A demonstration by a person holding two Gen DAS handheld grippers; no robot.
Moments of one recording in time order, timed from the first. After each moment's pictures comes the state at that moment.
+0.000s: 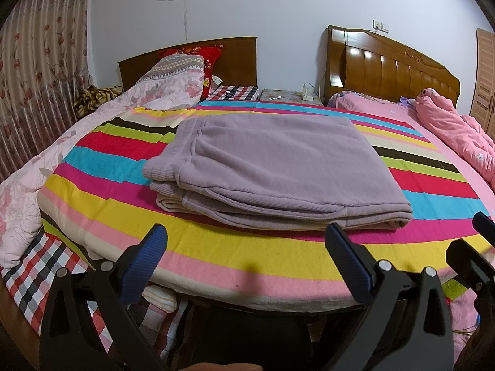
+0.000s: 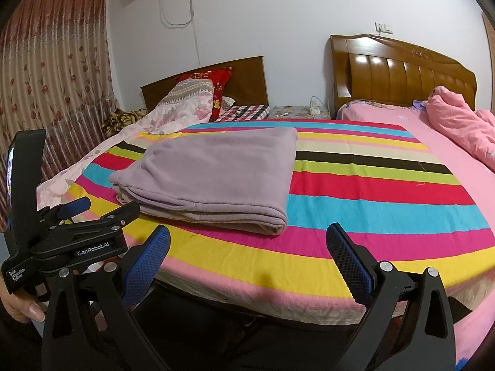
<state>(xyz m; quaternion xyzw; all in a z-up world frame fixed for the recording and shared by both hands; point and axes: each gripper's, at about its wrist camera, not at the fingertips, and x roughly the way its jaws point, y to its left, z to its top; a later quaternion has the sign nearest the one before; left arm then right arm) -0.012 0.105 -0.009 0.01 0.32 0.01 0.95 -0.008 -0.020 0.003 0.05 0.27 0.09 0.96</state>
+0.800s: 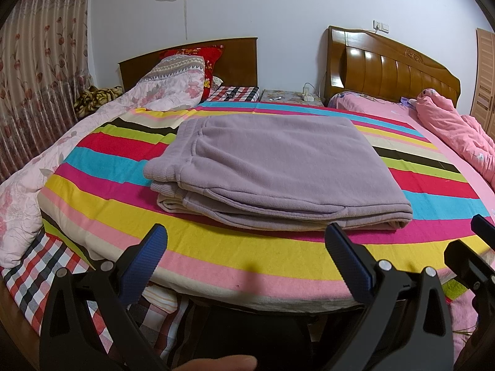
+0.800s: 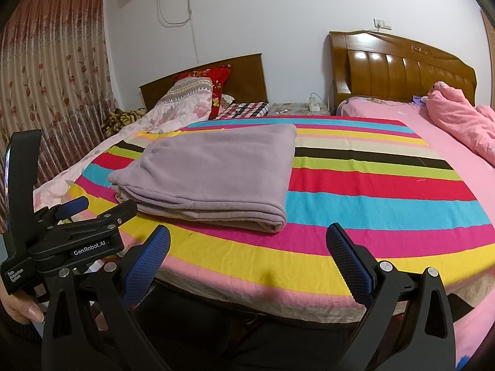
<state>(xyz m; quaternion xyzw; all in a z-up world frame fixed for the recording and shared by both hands) -0.011 0.107 -0.009 0.01 0.32 0.01 0.95 -0.008 -0.017 -0.001 0.06 0.27 0.09 0.96</state>
